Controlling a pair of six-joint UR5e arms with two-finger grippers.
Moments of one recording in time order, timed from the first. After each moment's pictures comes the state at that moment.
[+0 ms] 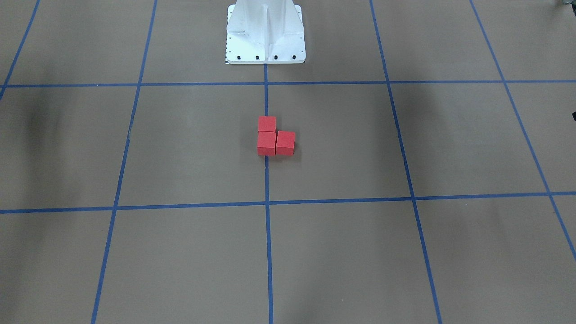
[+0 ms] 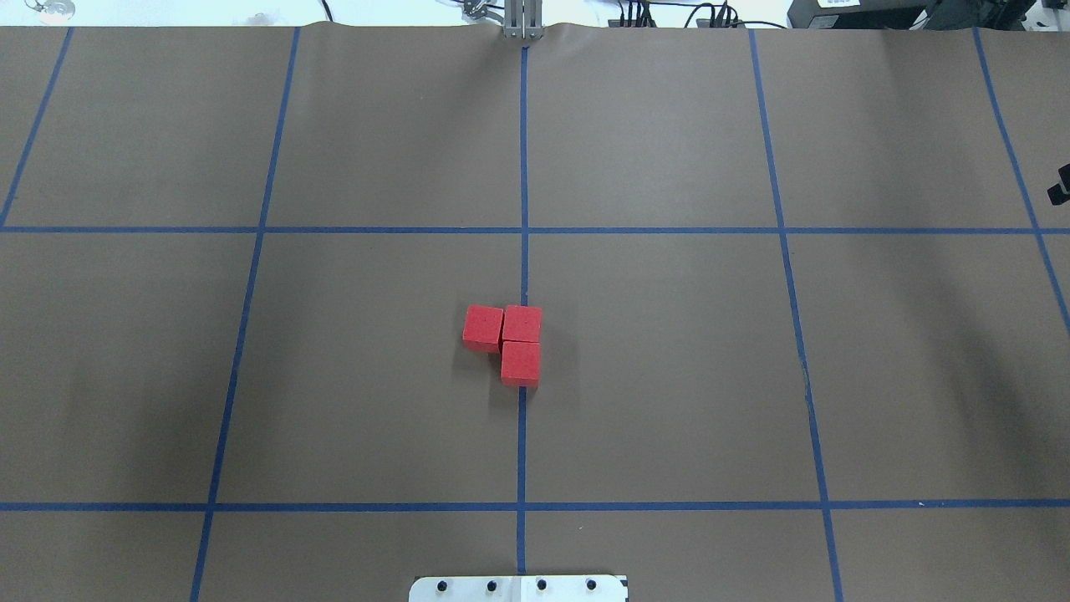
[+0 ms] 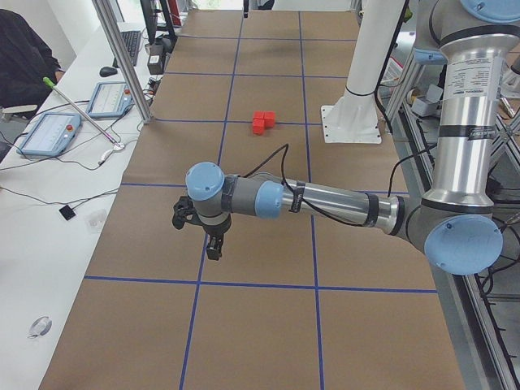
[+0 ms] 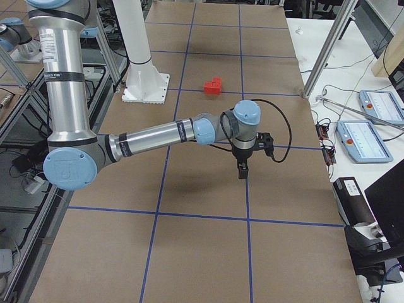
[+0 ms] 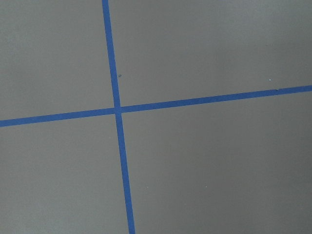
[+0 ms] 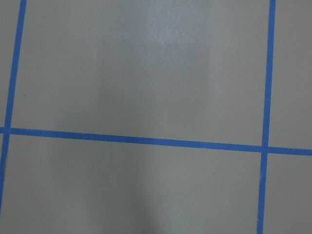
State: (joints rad) left arm -1.50 -1.59 -1.71 -1.53 -2.42 -0.01; right arm 1.37 -1.51 1.78 -1.56 2.28 0.23
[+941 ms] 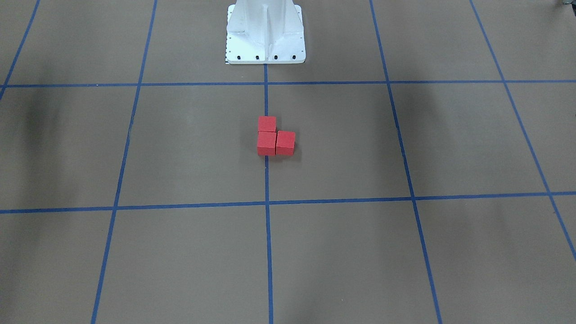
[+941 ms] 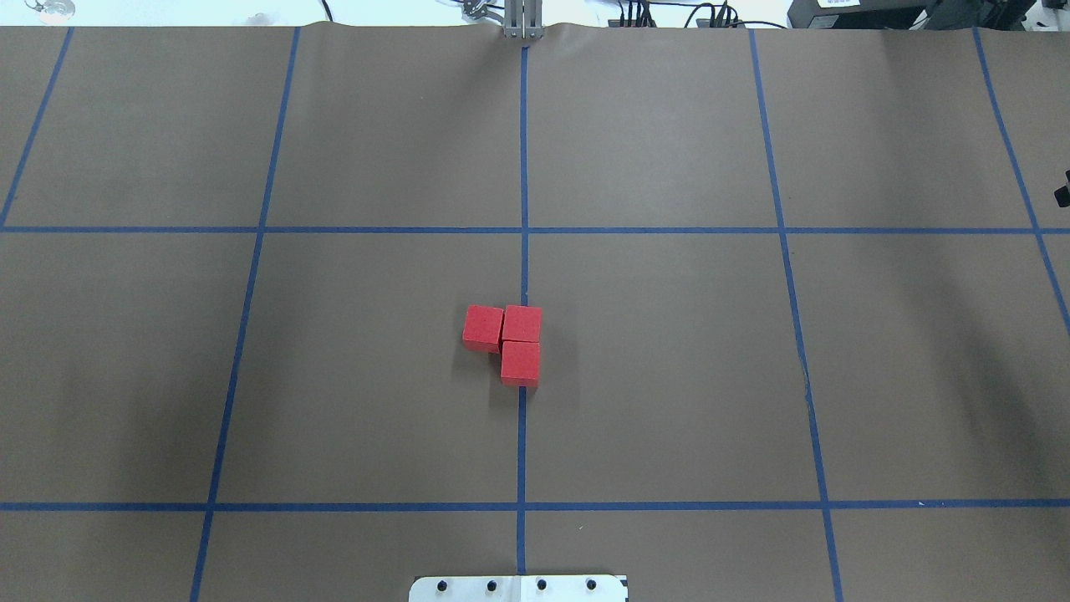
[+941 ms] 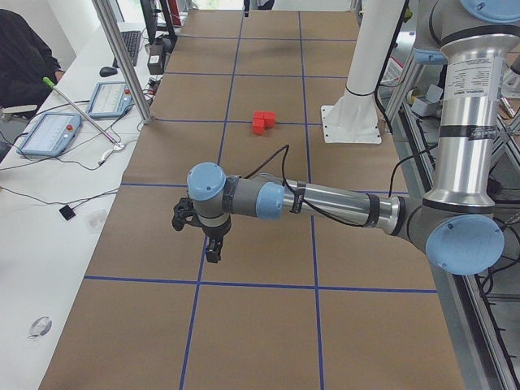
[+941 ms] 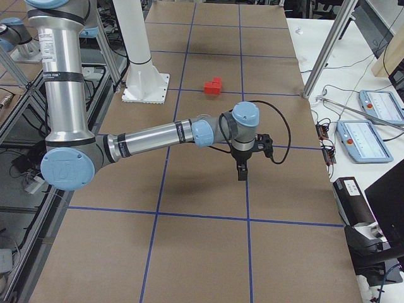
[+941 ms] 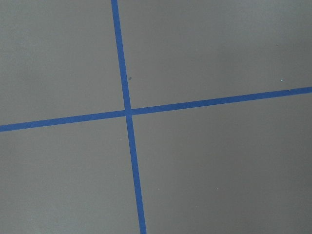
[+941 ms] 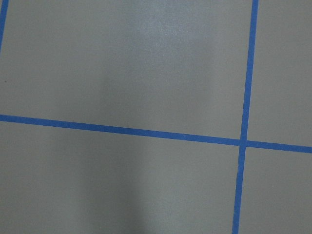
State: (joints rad) left arm -1.50 -1.58 -1.71 -1.54 -2.39 -0.01; right arm 1.38 -1.52 1.77 -1.56 2.27 0.23
